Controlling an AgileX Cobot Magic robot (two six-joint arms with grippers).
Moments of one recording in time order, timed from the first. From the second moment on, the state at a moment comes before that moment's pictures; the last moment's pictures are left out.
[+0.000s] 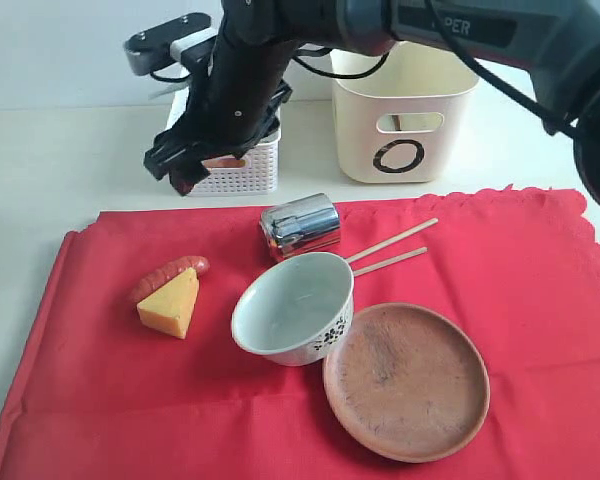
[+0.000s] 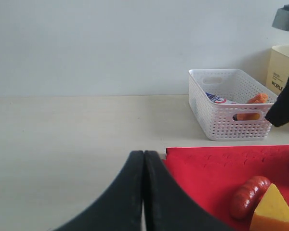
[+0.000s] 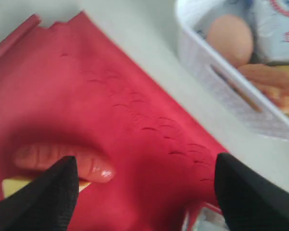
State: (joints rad) left arm -0.08 0.01 0.00 0.00 0.21 0.00; right arm 0.59 2.24 -1.96 0.12 0.92 -0.19
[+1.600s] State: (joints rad) left arm -0.08 0.01 0.00 0.00 0.21 0.00; right arm 0.72 2.43 -1.96 0.22 1.05 -0.27
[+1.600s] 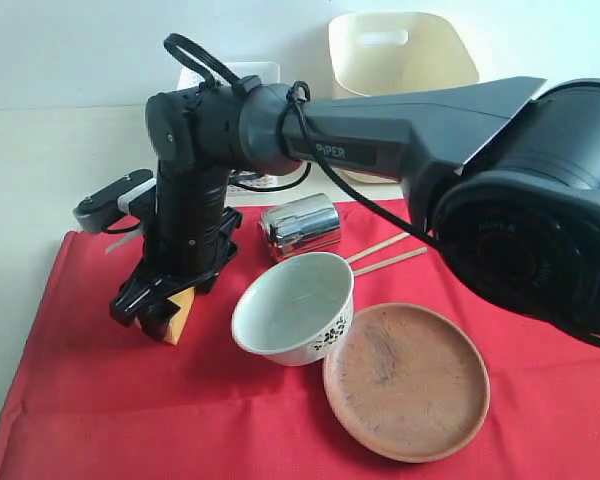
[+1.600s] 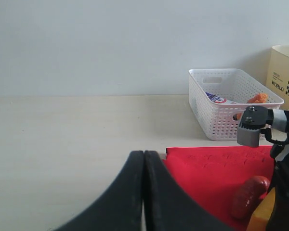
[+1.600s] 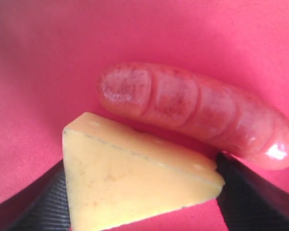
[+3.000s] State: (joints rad) left arm -0.08 0.01 0.00 0.00 0.21 0.00; right arm 0.71 2.30 -1.96 0.06 1.00 -0.20
